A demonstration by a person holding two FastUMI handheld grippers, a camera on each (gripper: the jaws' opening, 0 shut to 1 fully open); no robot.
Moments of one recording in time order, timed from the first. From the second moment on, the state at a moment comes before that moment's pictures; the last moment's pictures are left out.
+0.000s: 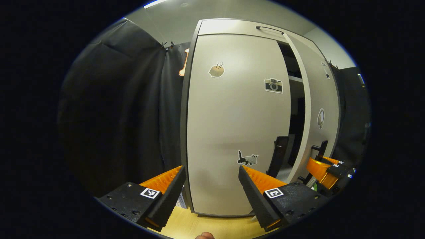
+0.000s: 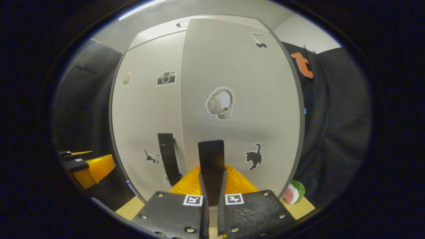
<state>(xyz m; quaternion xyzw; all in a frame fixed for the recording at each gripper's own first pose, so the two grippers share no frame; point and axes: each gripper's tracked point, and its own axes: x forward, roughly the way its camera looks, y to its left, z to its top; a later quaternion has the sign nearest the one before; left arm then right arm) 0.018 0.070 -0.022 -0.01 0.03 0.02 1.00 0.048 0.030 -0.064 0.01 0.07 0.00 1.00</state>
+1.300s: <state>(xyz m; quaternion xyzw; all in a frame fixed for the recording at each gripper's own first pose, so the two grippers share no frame) 0.007 0.027 -0.032 -0.01 0.04 -0.04 1.00 -0.033 -0.028 -0.050 0.01 0.06 -0.05 1.00</state>
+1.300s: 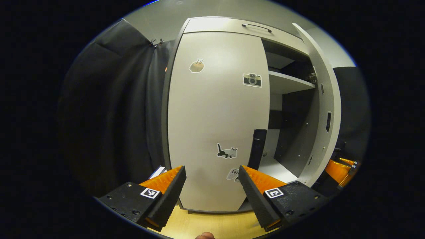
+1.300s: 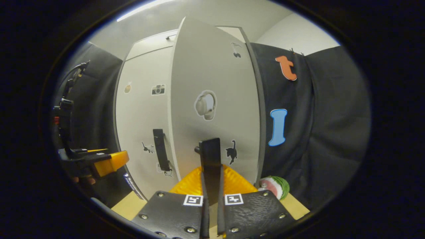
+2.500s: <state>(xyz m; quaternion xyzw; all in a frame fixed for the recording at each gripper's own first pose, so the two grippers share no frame) 0.028 -0.062 -0.056 0.01 0.06 -0.10 0.99 -0.095 -0.188 -0.034 0.04 0.03 -0.14 0.99</state>
